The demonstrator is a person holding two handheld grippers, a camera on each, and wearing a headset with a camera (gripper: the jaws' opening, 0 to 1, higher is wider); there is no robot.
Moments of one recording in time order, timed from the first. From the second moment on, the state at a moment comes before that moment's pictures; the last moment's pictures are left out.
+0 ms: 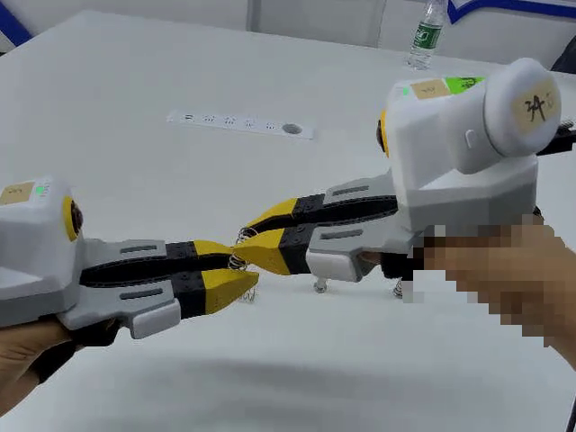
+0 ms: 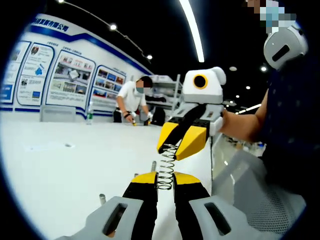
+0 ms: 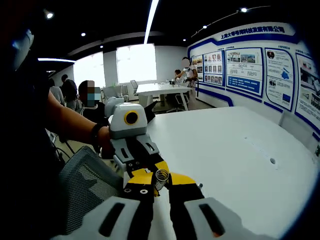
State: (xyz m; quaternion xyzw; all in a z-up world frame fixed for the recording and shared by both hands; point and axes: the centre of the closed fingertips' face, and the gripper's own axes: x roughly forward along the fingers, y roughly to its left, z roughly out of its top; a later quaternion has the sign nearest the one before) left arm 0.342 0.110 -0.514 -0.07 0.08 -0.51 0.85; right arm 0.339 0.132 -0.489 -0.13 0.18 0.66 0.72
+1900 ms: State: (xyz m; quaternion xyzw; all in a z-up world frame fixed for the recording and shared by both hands) left arm 0.356 0.159 -0.564 0.06 0.13 -0.42 0.90; right arm 0.401 0.065 -0.501 -0.20 0.21 0.57 0.77
